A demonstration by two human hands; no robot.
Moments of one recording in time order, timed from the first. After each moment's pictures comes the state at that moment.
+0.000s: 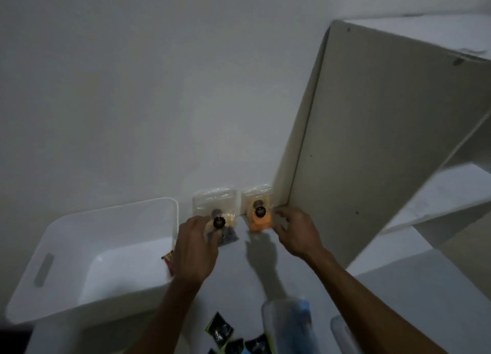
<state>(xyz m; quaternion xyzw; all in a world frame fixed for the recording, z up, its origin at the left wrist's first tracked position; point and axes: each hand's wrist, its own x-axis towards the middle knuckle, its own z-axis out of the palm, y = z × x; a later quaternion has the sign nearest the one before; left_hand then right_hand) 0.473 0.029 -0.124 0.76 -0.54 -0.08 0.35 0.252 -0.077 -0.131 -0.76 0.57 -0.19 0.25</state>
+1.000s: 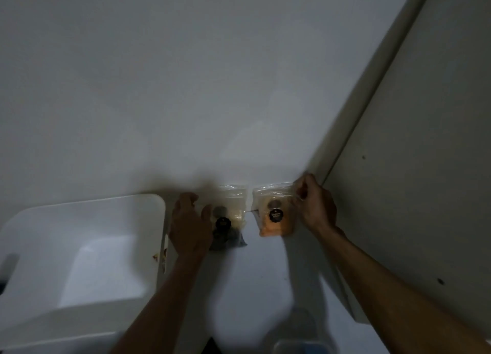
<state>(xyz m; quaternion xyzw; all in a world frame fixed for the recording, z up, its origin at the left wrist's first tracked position) 0.506 -0.102 -0.200 0.86 -0.34 -0.06 0.38 0.287 -0.234 -0.202 -0.64 0.66 -0.22 0.32</state>
